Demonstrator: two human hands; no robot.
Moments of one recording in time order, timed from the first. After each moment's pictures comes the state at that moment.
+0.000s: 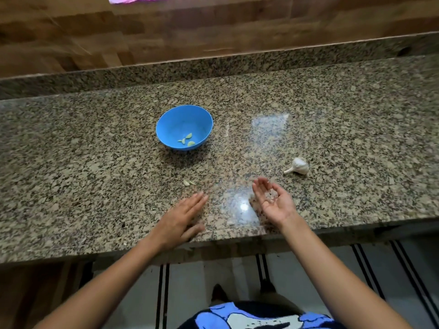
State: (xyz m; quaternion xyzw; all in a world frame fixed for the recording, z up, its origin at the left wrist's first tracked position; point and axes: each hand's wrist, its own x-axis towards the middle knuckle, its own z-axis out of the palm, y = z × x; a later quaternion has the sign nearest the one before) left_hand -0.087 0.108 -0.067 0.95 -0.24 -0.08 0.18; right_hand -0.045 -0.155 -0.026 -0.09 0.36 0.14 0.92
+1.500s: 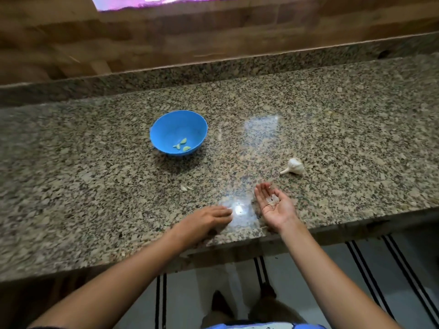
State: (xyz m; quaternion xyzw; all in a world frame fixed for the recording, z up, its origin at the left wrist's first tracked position) left_hand -0.059 0.065 -0.066 0.90 -0.40 -0.10 0.17; right_hand -0.049 -0.153 -0.033 -0.12 0.38 0.08 0.92
